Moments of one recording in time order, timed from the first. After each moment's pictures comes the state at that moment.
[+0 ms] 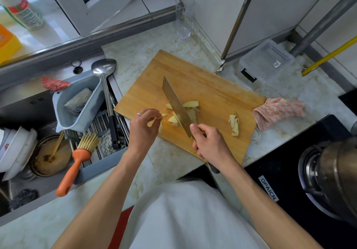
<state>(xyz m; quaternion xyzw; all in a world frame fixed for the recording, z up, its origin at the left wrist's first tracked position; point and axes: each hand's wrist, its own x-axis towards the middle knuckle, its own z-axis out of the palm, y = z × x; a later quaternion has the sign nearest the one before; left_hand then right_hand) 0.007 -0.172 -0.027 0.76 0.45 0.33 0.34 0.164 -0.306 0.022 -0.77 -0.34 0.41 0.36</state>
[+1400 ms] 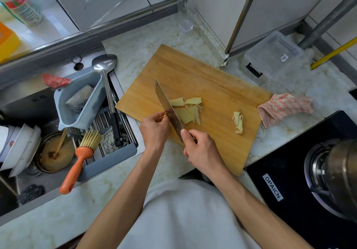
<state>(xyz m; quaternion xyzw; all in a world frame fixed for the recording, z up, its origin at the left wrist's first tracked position) 0.045 -0.192 -0.007 0.52 0.68 0.22 0.46 0.131 -0.305 0.014 -0.77 -0.35 0.40 0.36</state>
